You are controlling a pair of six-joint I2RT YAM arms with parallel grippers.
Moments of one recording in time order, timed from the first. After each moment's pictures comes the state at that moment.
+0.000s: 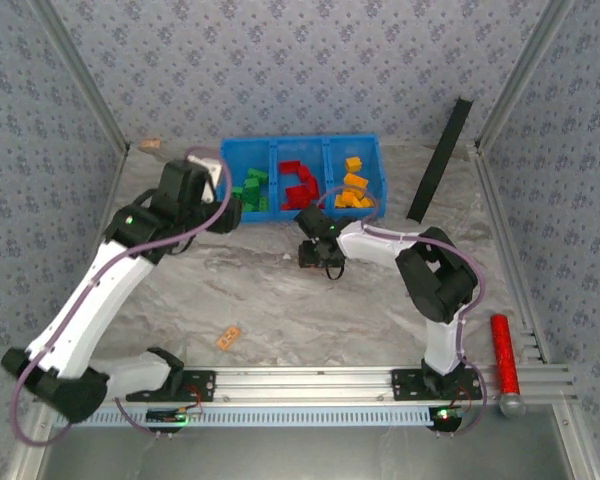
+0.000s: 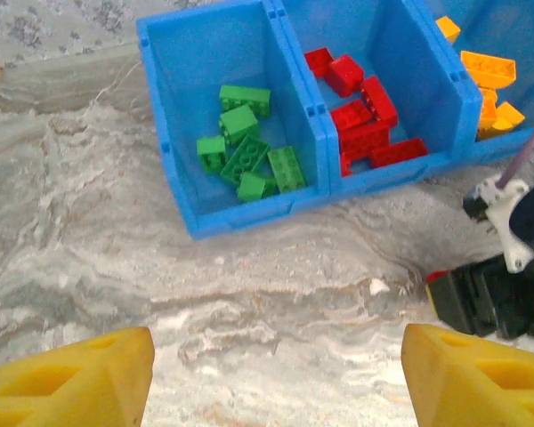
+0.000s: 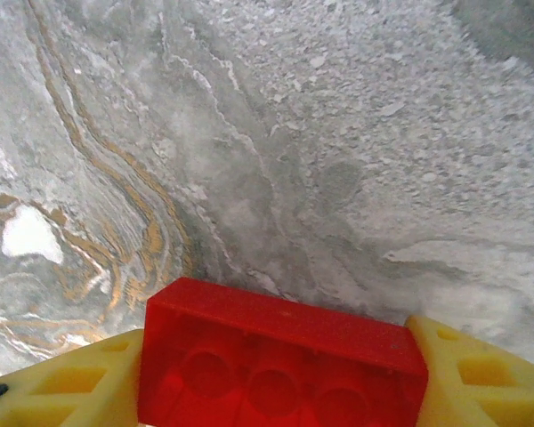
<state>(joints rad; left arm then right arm) -0.54 1.15 1.39 -0.97 -0.20 -0.22 0.72 1.90 1.26 -0.57 0.09 0.60</state>
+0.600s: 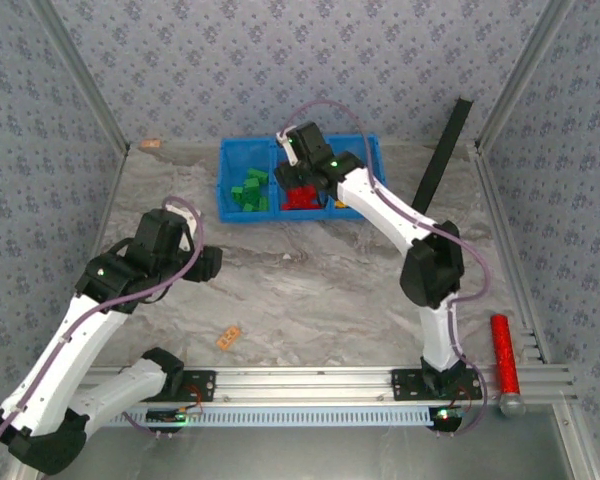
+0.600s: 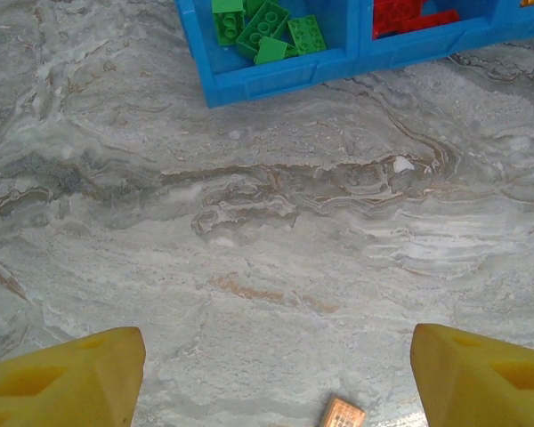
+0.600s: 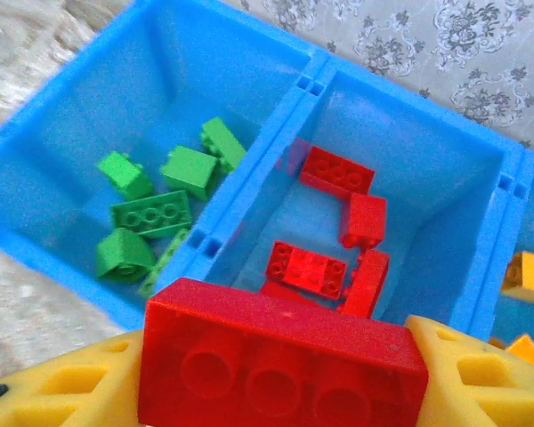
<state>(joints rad) -0.54 0.88 1.16 -1.12 -0.18 -0.25 0.64 2.06 1.99 -0.64 0.14 -0.02</state>
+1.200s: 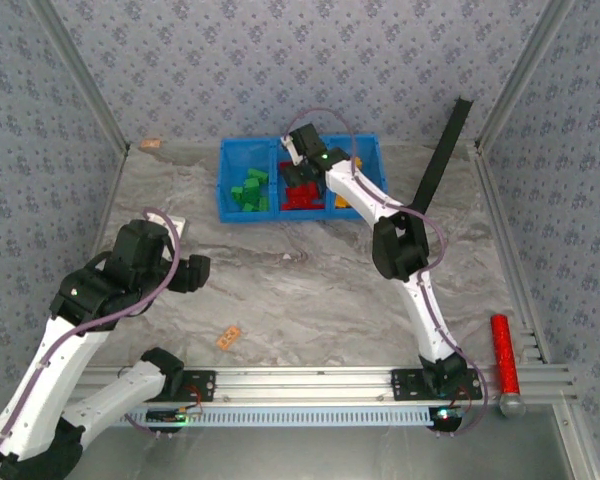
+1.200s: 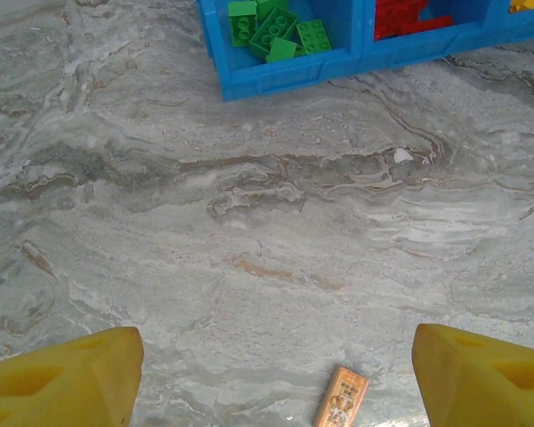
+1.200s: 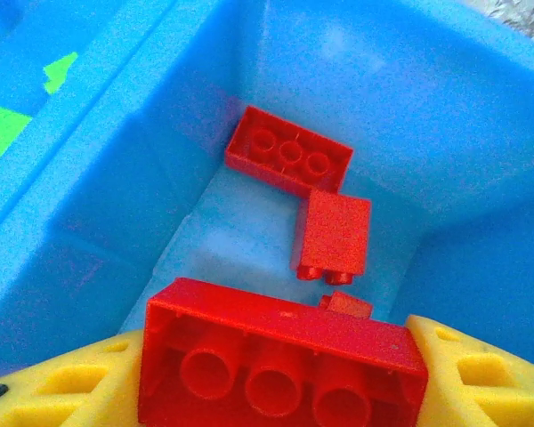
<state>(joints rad) -0.54 0.81 1.20 -1.23 -0.19 -0.26 0.54 2.43 2.29 -0.68 0.12 -0.08</state>
